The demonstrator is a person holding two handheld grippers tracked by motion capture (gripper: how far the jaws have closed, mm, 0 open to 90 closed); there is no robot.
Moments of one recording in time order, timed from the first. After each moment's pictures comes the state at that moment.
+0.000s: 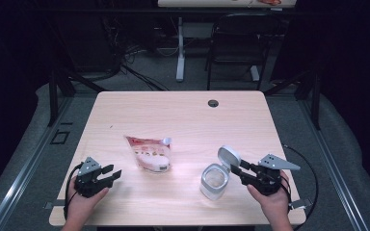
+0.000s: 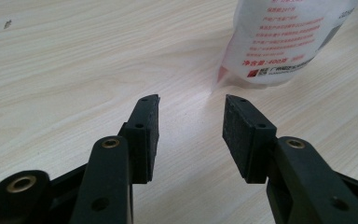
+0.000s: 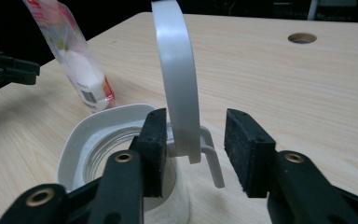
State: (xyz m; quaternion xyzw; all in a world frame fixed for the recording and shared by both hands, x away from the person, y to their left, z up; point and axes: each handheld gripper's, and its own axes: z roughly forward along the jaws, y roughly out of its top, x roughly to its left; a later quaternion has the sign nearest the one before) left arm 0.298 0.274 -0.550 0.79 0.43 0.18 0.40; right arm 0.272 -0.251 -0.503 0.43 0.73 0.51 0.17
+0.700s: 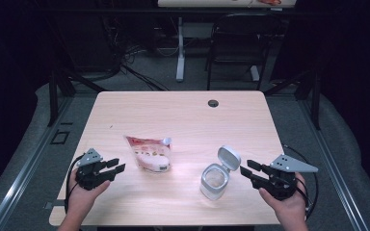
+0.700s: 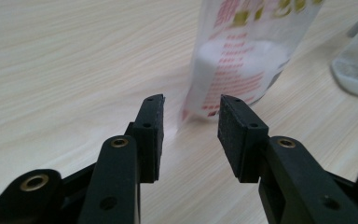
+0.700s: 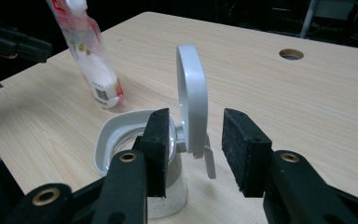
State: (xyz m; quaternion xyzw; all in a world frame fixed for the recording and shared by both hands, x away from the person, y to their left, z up) left arm 0.309 0.259 -0.512 0.79 0.40 0.14 0.43; right arm 0.247 -0.263 -0.460 0.41 0.75 0.49 0.19
